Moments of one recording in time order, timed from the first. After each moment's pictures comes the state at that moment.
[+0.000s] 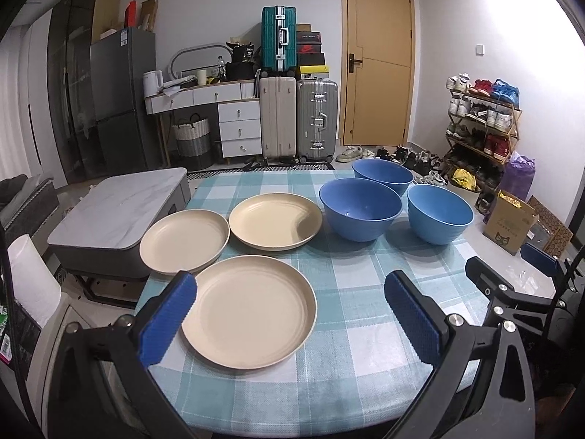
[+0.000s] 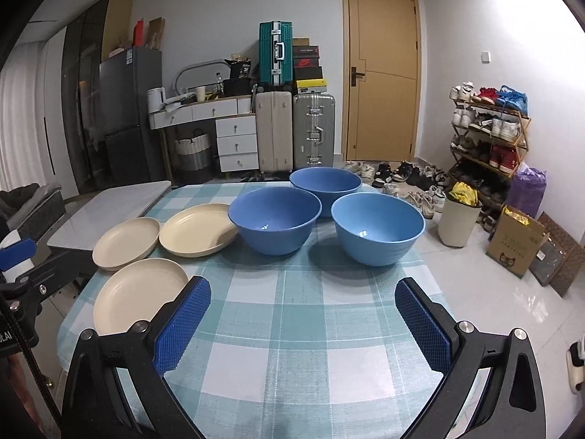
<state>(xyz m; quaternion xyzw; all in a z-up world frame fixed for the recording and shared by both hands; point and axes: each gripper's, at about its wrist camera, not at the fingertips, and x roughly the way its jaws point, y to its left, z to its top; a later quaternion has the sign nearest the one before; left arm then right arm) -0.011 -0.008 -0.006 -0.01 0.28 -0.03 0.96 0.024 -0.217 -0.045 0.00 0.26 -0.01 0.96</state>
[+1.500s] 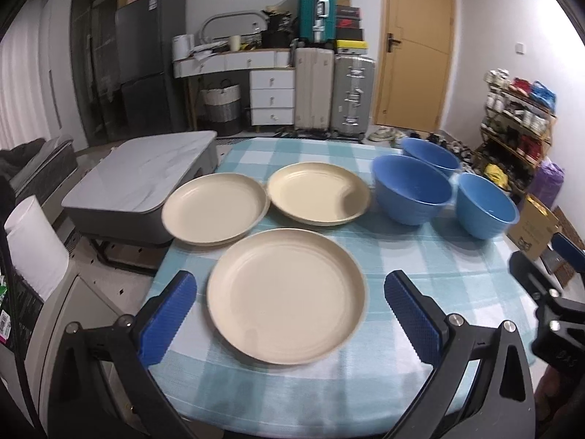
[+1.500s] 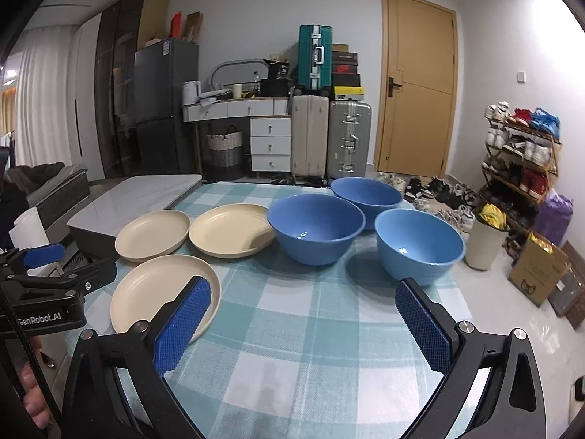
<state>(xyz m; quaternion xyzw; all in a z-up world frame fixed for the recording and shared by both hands) 0.024 0.044 -0.041 -0.04 0.34 0.04 0.94 0.049 -0.176 -0.044 -0.05 0.26 0.07 0.96</state>
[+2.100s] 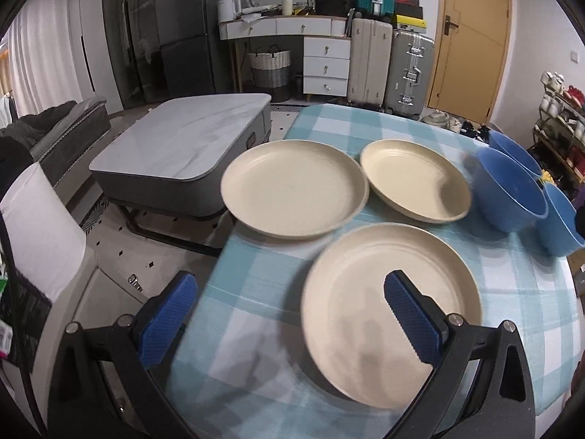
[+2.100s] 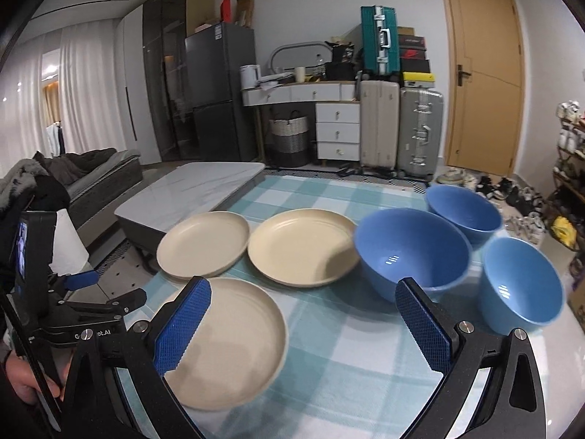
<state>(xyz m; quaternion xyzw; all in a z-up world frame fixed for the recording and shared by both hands) 0.089 0.138 -0.091 -0.06 0.40 0.12 0.91 0.163 -0.104 -0.049 -0.03 0.29 0.21 0.93</state>
